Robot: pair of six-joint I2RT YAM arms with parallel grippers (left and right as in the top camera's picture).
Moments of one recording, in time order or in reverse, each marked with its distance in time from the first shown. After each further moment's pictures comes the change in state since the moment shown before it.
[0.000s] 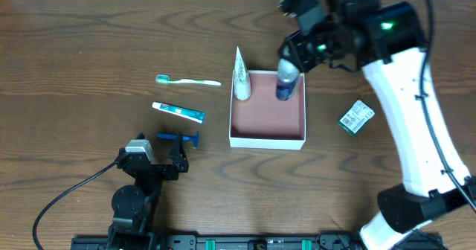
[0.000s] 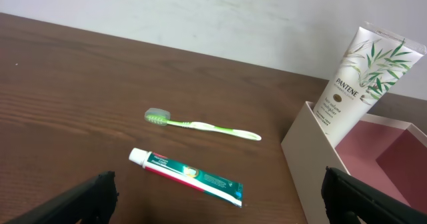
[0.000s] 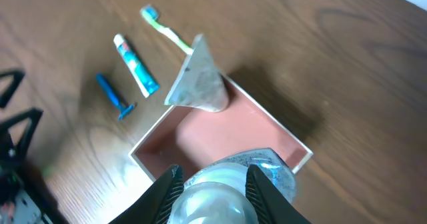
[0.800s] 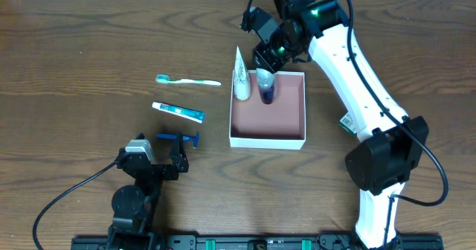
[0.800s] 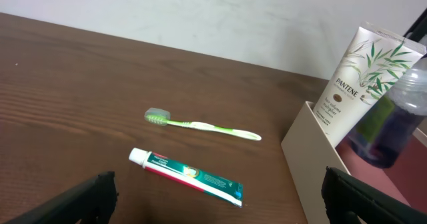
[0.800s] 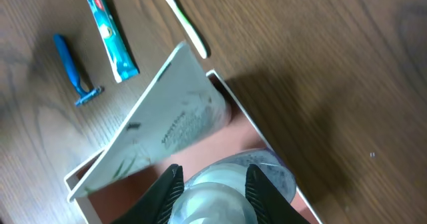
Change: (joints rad) left arm 0.000 0.000 0.000 0.000 0.000 0.000; right arm 0.048 0.290 0.000 0.129 -0.029 -0.177
